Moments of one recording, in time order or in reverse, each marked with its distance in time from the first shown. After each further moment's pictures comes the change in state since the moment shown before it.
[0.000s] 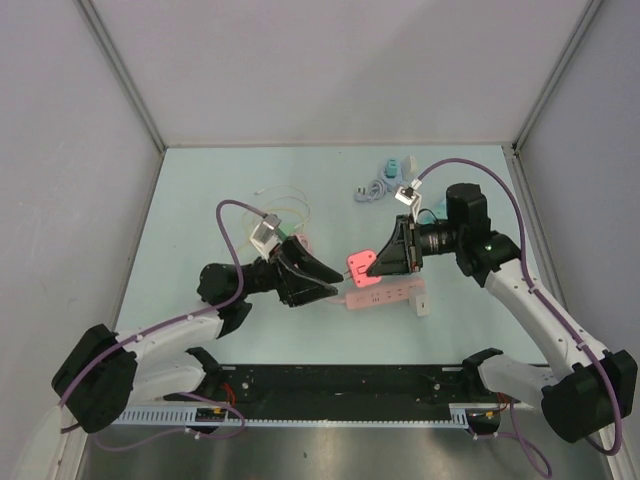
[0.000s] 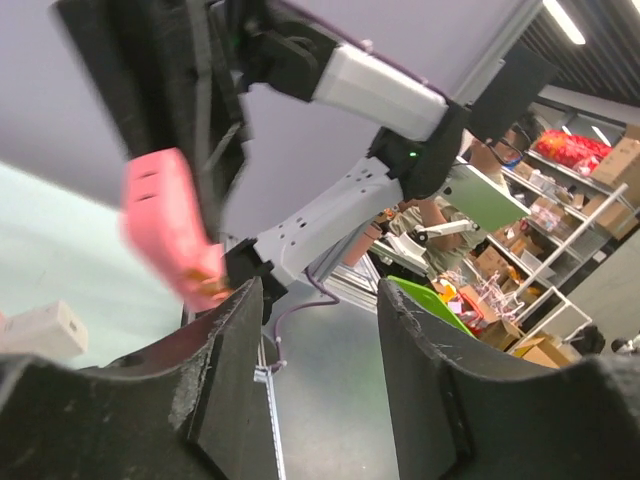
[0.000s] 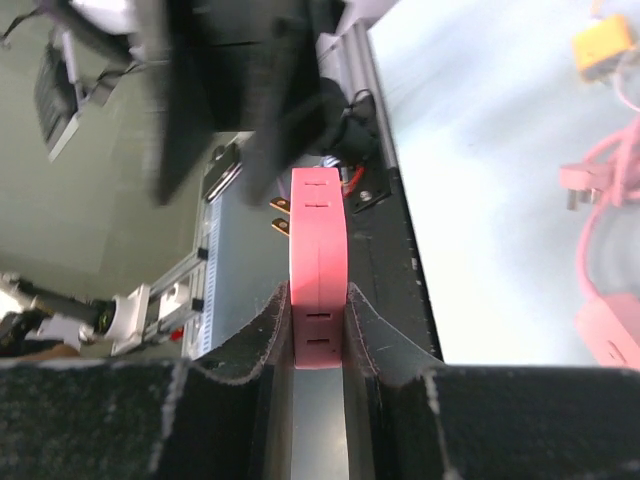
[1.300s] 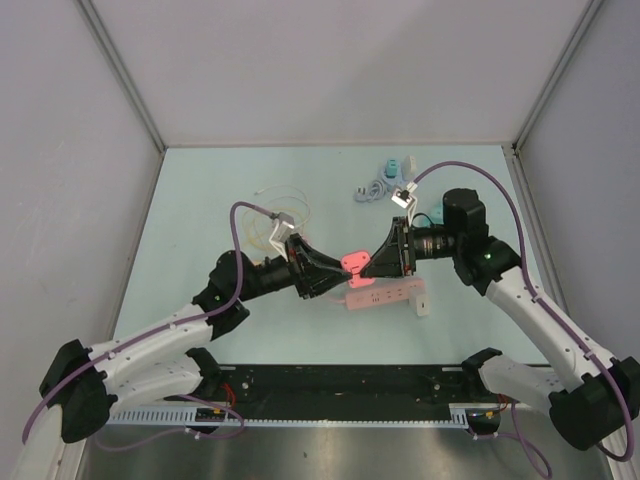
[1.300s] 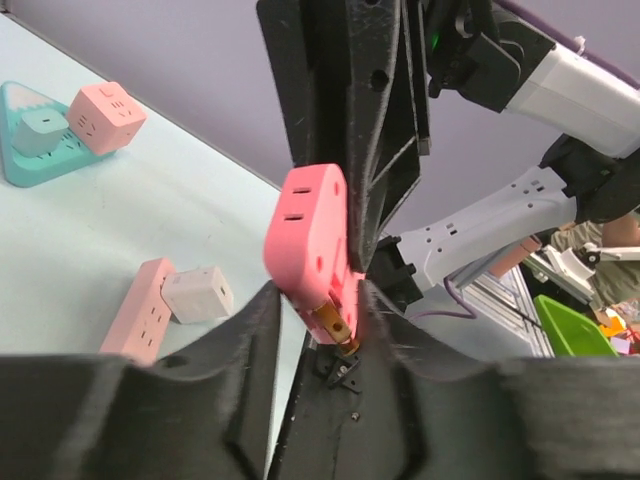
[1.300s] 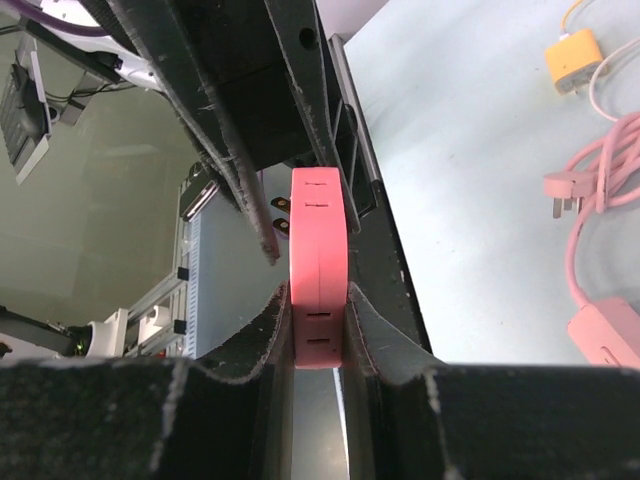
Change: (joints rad) left arm -0.122 -0.142 0.130 -0.626 -0.319 0.435; right arm 0.069 -0.045 -0.019 0.036 0.161 0.060
